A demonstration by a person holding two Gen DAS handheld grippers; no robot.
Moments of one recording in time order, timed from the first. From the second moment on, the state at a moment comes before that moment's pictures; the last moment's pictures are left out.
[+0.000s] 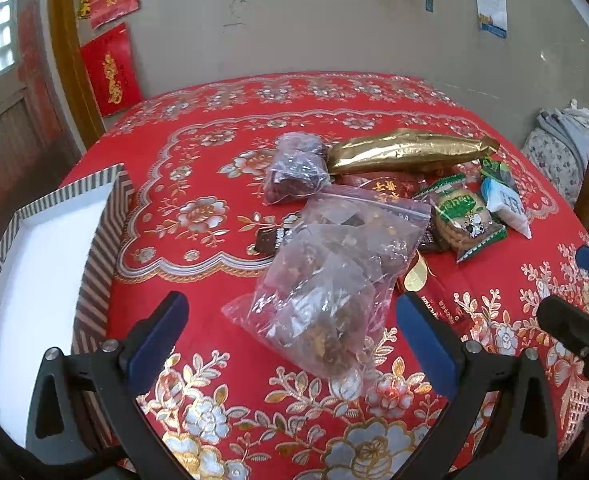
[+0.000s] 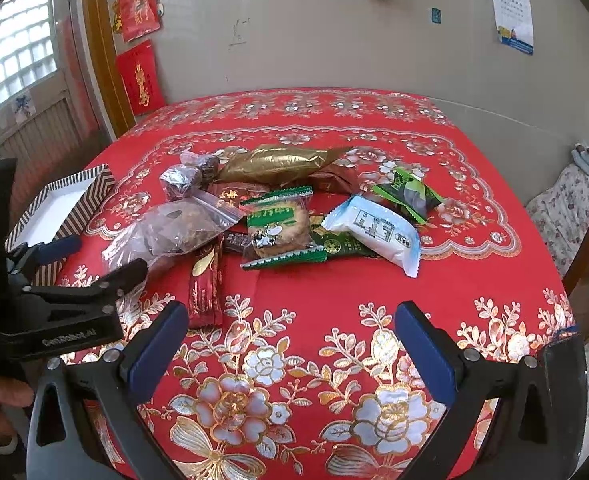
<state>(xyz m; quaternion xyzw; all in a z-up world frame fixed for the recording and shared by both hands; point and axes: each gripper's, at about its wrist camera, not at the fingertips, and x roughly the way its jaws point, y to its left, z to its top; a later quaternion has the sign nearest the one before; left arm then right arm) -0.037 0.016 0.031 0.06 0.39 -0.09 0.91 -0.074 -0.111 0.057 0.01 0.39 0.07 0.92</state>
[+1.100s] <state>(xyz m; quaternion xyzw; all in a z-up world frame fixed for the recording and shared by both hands) 0.010 -0.009 0.014 0.09 0.44 -0.14 0.88 0.017 -0.096 0.034 -0.07 0.46 0.09 0.88</state>
